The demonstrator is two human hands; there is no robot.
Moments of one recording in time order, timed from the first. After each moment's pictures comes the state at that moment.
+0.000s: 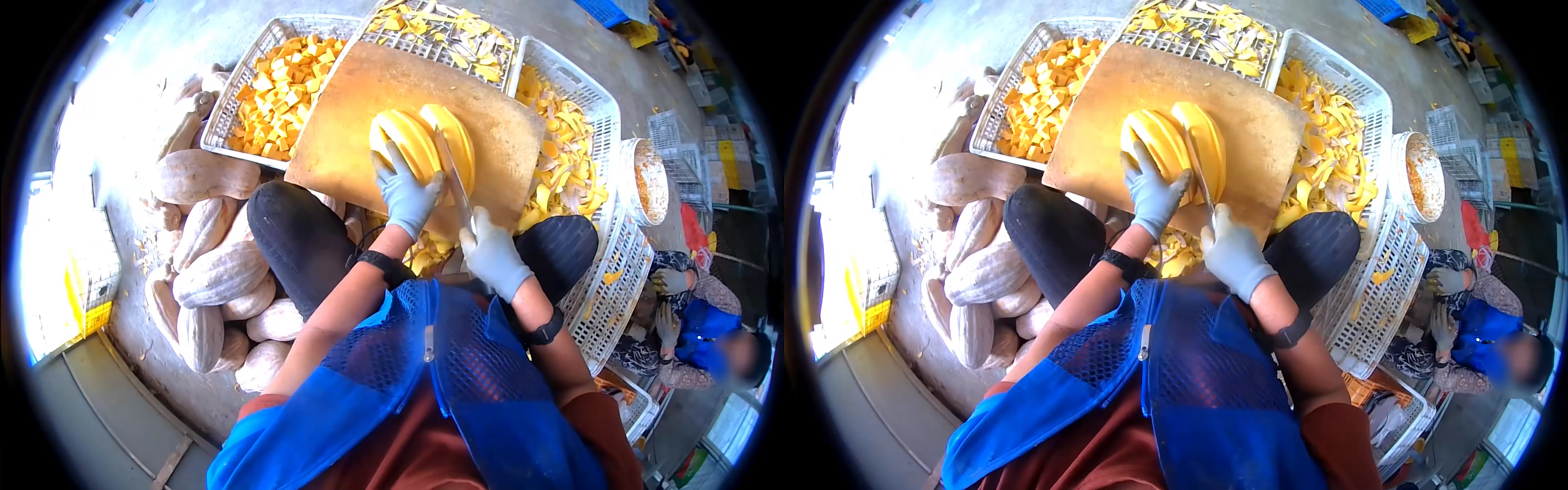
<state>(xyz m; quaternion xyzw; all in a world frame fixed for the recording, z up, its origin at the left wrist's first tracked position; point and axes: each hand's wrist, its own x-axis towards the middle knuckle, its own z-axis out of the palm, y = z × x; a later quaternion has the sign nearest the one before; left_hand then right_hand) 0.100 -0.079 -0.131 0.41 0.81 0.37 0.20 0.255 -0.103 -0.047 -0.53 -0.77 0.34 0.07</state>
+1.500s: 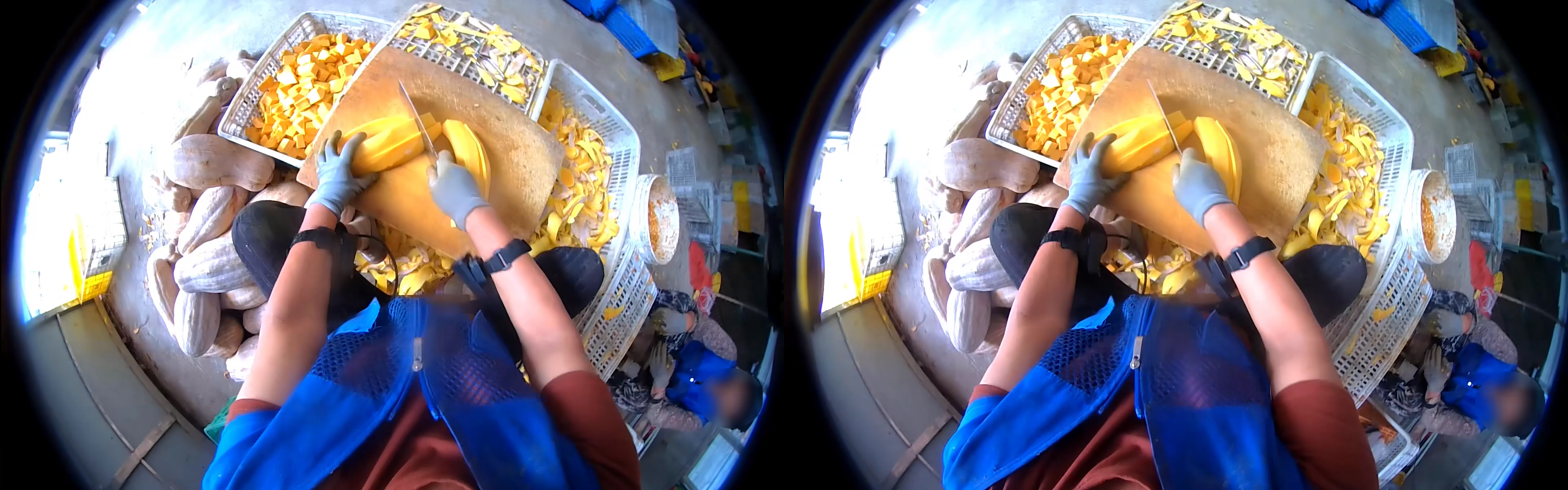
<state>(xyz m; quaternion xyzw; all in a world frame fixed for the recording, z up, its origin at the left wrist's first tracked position) -0.060 -0.079 -0.165 0.55 0.78 0.28 0.12 0.157 0.008 -0.106 -0.49 -0.82 0.30 0.06</state>
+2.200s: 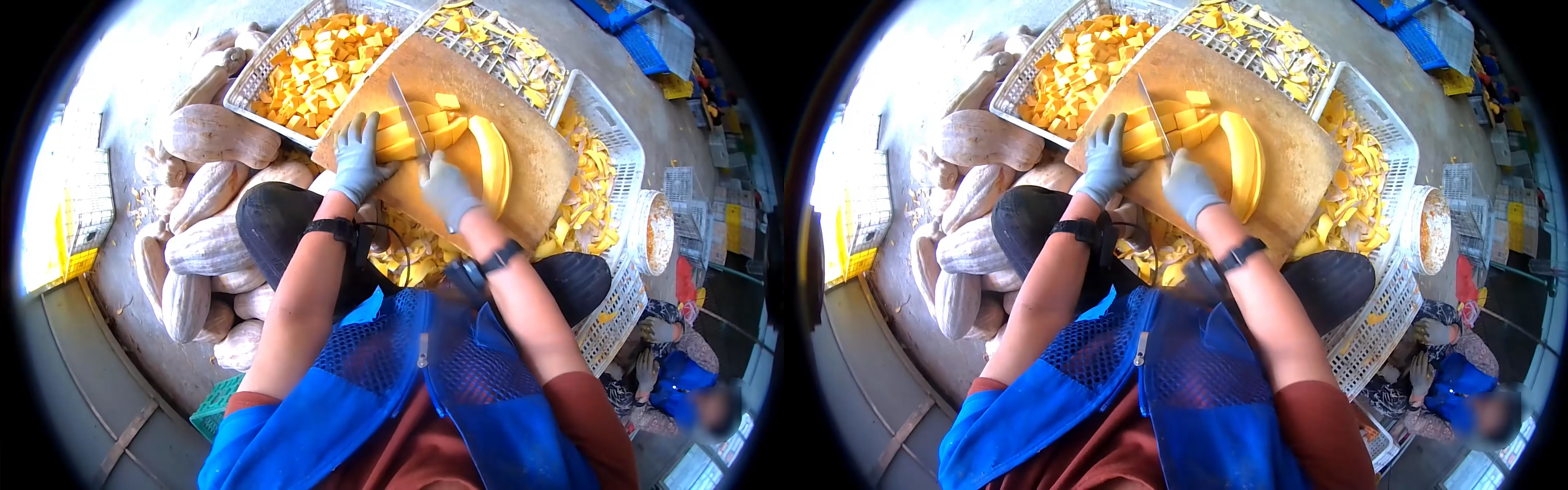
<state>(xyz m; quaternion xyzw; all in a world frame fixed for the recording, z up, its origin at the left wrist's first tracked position) -0.058 -0.087 -0.174 0.54 0.77 0.31 0.10 0.112 -0.030 -0.086 -0.47 -0.83 0.31 0.05</state>
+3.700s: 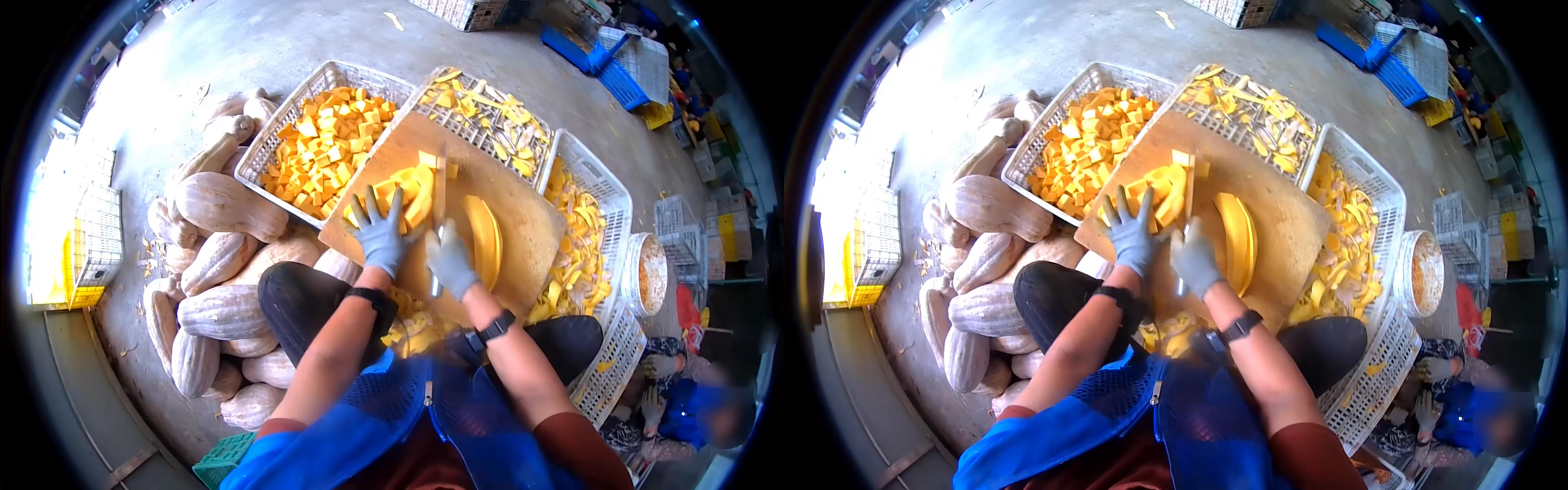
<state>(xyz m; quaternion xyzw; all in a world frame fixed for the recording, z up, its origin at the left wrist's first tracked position) -0.021 -0.052 -0.147 0.47 0.86 0.21 0.01 0.106 -0.009 -0.122 -0.51 -0.64 0.55 0.19</state>
